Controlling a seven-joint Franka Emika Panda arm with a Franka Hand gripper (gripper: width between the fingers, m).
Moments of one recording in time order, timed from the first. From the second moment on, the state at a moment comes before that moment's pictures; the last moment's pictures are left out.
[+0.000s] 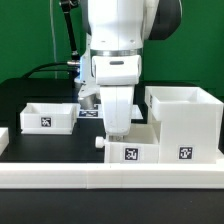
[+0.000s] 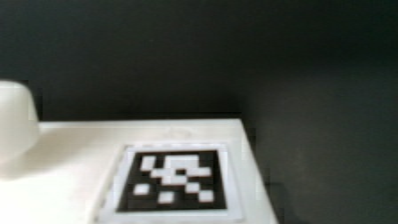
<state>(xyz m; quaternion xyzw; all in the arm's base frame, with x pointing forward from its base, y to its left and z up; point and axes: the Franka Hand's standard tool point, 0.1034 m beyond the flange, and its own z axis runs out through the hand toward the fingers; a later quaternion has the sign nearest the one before) 0.533 0.001 0.017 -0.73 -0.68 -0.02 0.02</state>
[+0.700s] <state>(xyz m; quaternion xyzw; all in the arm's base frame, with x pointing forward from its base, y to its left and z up) 0.528 0.000 0.012 -0.73 -0.68 -0.02 0.02</state>
